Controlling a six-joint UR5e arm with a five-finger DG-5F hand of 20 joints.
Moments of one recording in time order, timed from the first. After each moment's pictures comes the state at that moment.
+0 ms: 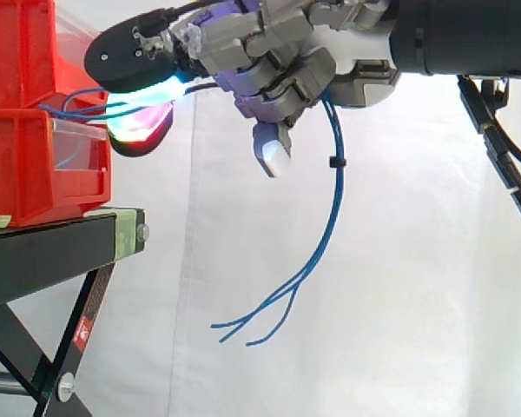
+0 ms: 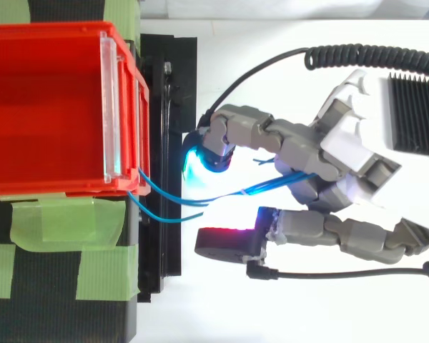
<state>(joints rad) 0.36 -1.90 -1.67 -2.52 -0.89 -0.96</state>
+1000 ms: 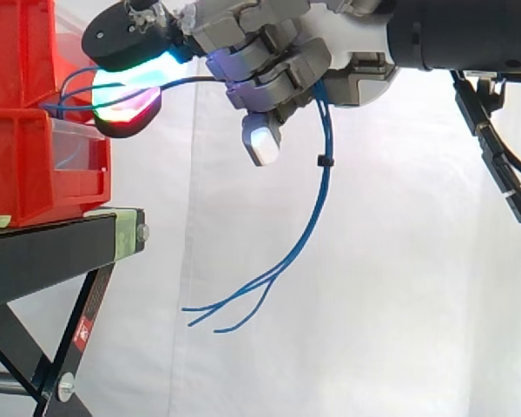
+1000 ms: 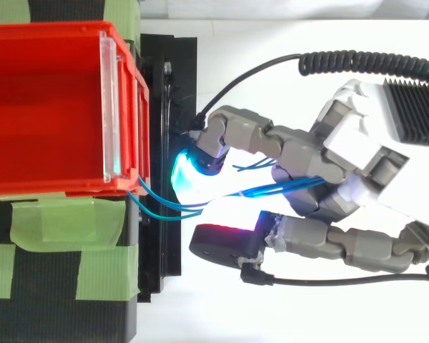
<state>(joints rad) 0.37 -1.90 -1.66 -2.51 -0.88 -0.84</state>
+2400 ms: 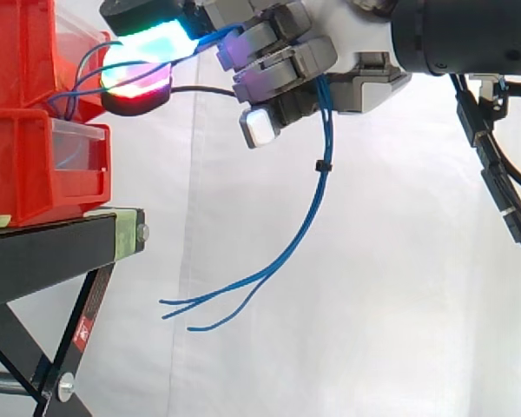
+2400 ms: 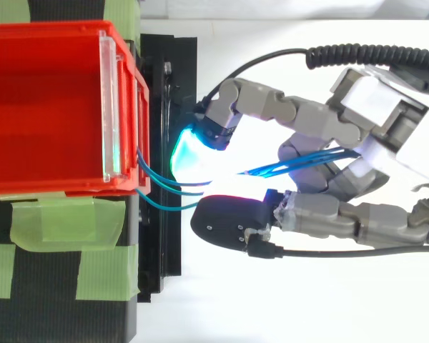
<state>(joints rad) 0.37 -1.90 -1.66 -2.51 -0.79 -0.59</state>
